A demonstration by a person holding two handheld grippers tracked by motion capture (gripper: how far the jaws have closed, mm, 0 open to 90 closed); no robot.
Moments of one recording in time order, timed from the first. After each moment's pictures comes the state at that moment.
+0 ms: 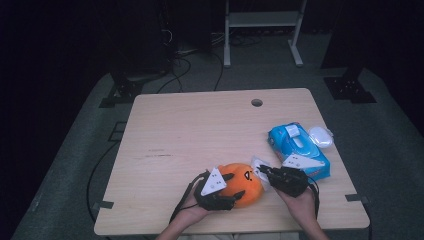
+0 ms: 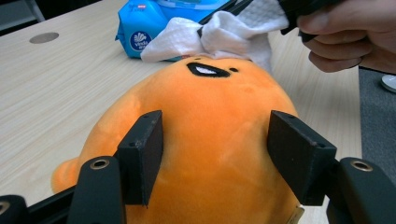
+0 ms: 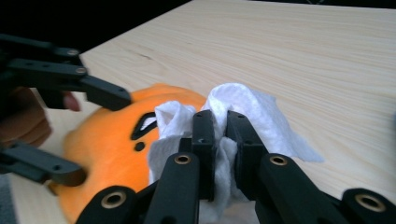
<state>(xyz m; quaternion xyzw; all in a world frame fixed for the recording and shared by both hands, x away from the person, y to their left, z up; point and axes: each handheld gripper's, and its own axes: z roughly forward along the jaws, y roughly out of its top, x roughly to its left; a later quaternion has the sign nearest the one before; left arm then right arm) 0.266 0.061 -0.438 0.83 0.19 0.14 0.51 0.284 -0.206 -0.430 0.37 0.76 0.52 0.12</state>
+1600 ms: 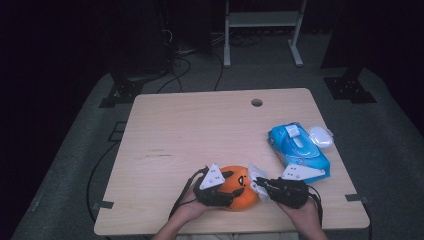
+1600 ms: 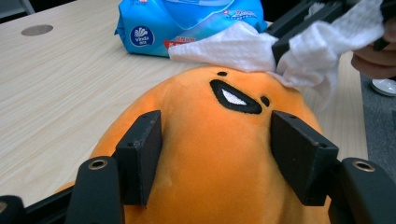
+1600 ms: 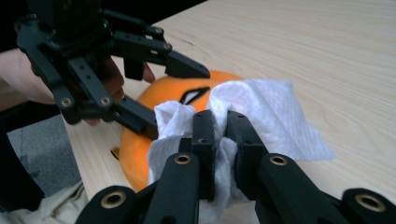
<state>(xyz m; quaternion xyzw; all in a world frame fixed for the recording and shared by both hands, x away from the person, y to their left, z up) 0.279 0.060 -0.444 0.83 0.20 0.13 0.51 0.259 -0.204 -0.427 0.32 0.78 0.52 0.09</state>
